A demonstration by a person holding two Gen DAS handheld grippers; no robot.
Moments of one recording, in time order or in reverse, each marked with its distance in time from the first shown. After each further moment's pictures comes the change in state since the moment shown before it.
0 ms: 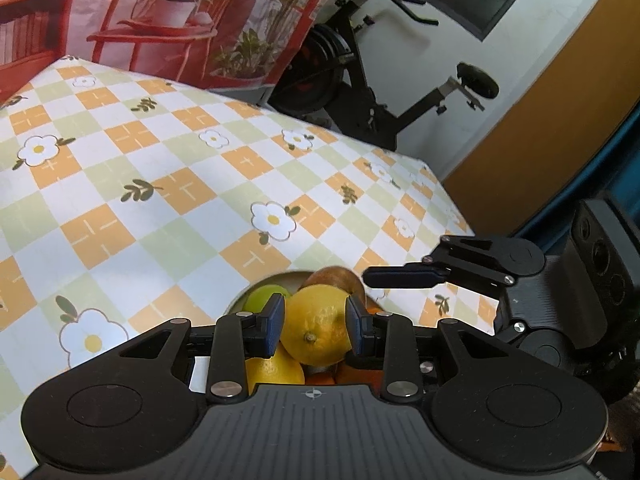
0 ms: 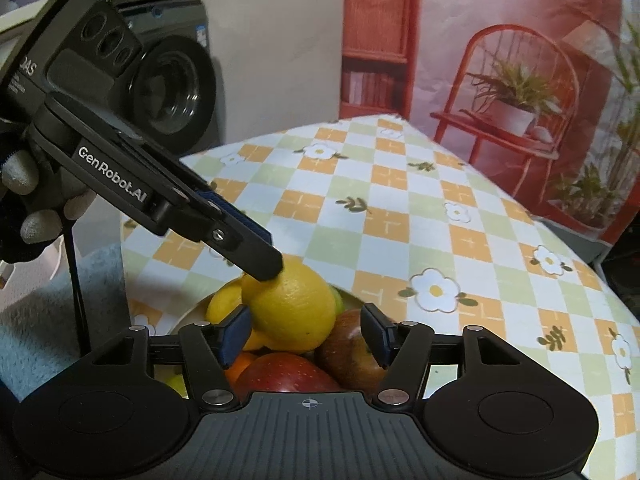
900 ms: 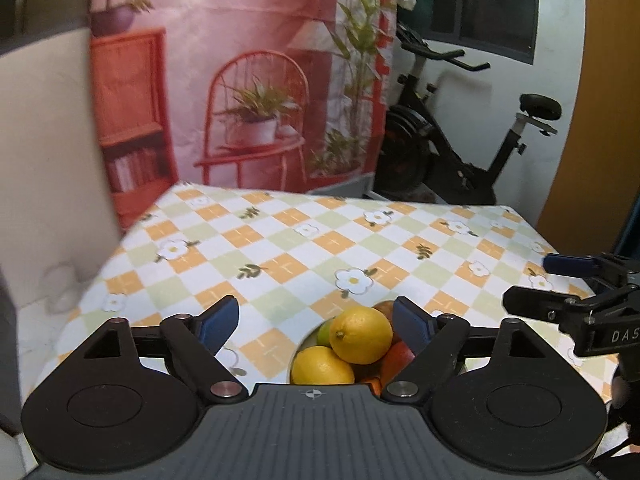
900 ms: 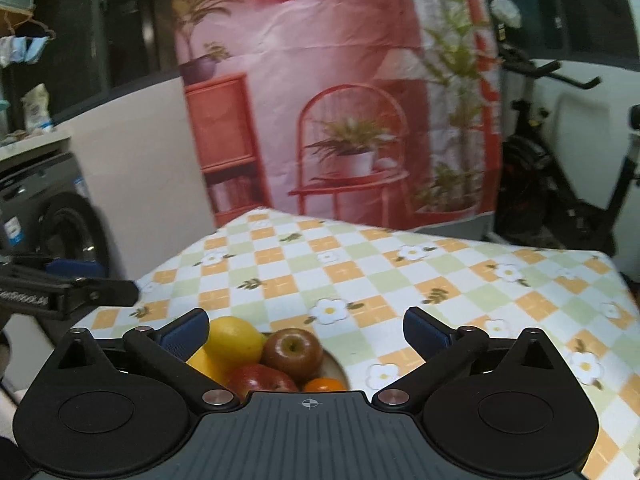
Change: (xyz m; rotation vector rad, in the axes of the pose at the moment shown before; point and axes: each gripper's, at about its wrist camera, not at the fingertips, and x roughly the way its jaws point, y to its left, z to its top) left arm -0.086 -0.106 -0.043 0.185 -0.282 0.492; right arm -0.127 0.006 -0.062 0.417 -0.335 -0.314
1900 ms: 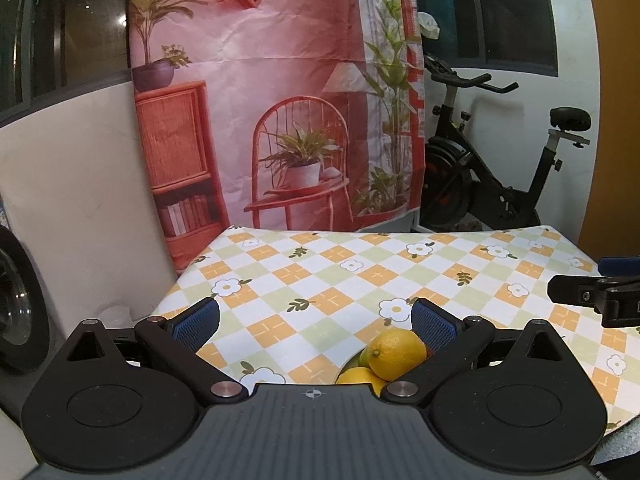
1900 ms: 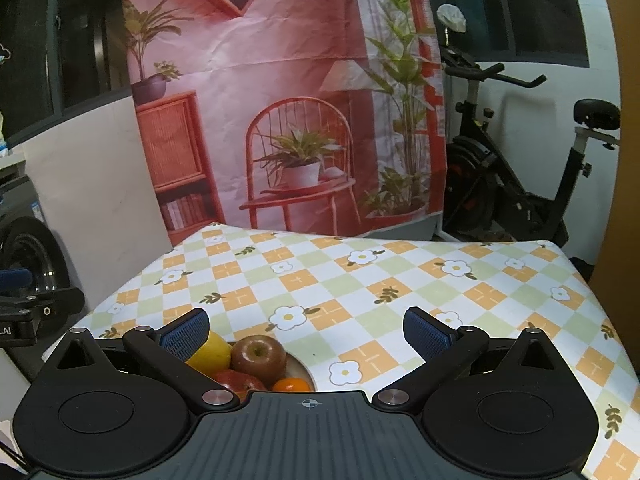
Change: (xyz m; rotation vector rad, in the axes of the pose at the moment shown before) left arm -0.031 -0.017 -0.002 0.053 -0.116 0.169; right arm -0.021 0.002 -0.003 0.061 -0.029 -0.141
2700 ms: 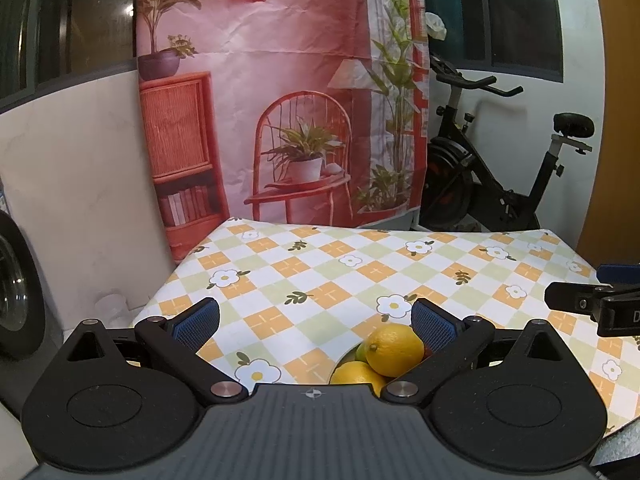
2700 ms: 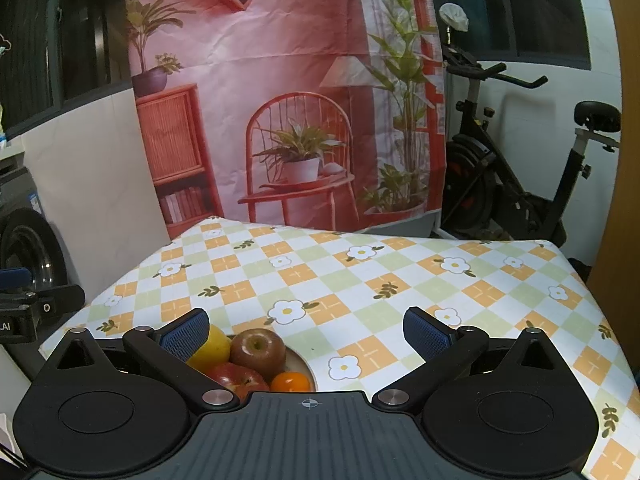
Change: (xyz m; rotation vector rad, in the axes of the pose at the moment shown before) left arm 0.000 0.001 -0.004 -0.030 0.012 -0.003; right arm 0.001 0.001 -0.001 -0.009 0.011 -0.005
